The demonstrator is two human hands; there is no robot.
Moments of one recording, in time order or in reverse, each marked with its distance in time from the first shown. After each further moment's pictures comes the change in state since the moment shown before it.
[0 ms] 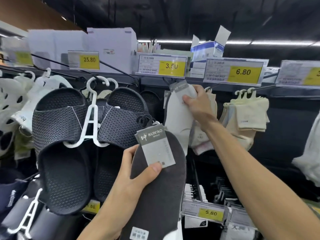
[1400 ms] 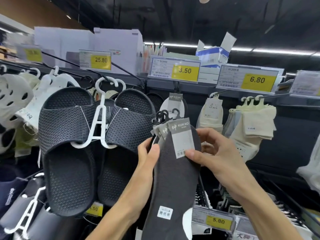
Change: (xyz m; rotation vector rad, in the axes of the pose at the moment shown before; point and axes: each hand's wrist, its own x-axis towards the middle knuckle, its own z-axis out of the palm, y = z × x) left_hand 0.035 0.015 0.018 -0.155 0.165 0.079; right_hand -0.151 -0.039 -0.039 0.035 -0.341 0.009
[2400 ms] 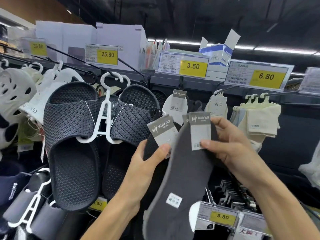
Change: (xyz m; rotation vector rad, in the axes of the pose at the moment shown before) left_hand 0.000 -0.016 -0.026 0.134 -0.063 -0.066; right_hand 0.012 -0.001 -0.012 0.301 -0.105 0.028
